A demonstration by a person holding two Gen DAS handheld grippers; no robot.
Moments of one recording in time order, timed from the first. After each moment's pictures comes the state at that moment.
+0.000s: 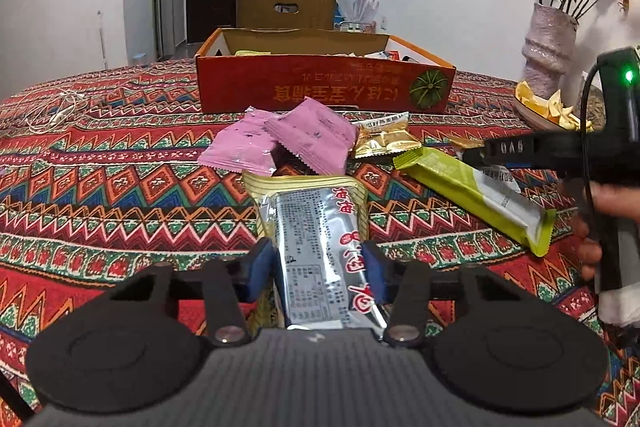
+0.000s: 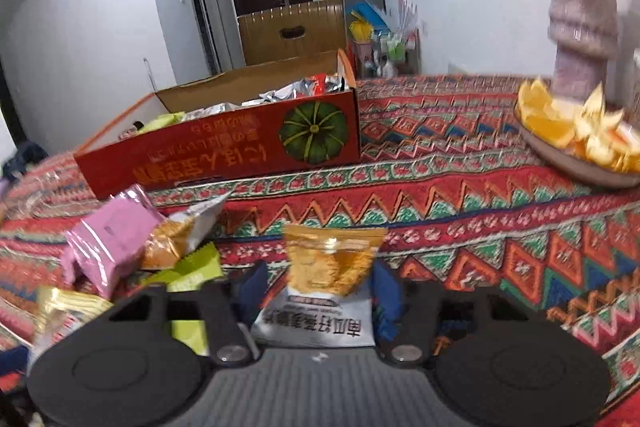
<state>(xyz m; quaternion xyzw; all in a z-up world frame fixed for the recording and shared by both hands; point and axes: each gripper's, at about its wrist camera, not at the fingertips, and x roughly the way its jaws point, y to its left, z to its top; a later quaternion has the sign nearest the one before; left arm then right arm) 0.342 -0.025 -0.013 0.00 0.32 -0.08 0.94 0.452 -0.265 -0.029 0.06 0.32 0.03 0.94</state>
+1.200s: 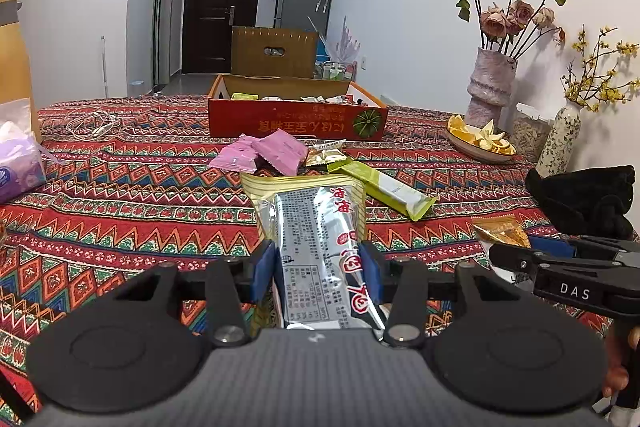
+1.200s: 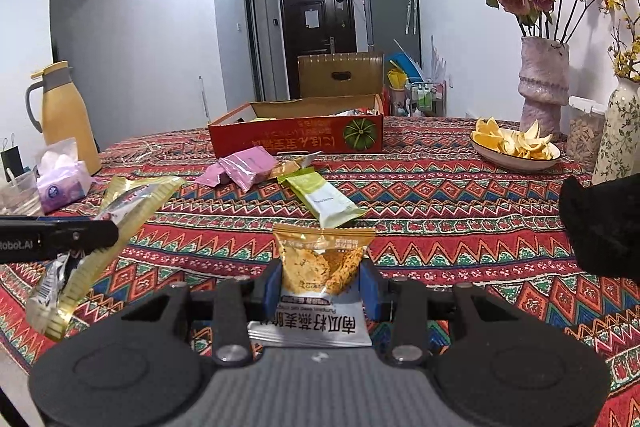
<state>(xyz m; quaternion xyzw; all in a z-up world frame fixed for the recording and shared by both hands) 0.179 -0.027 0.048 -0.02 0.26 -0.10 0.96 0.188 -0.266 0.020 0.03 0.25 0.09 0.96</state>
